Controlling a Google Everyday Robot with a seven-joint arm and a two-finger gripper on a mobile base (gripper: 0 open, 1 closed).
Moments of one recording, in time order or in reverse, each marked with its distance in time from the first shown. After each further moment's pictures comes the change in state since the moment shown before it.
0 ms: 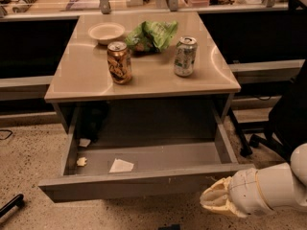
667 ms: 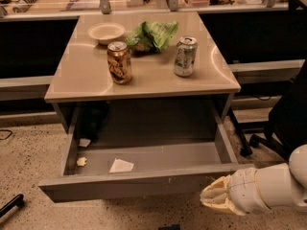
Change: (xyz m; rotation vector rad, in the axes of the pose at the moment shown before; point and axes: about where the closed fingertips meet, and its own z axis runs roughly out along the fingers) arm 0.003 -0.009 0.005 0.033 0.011 -0.035
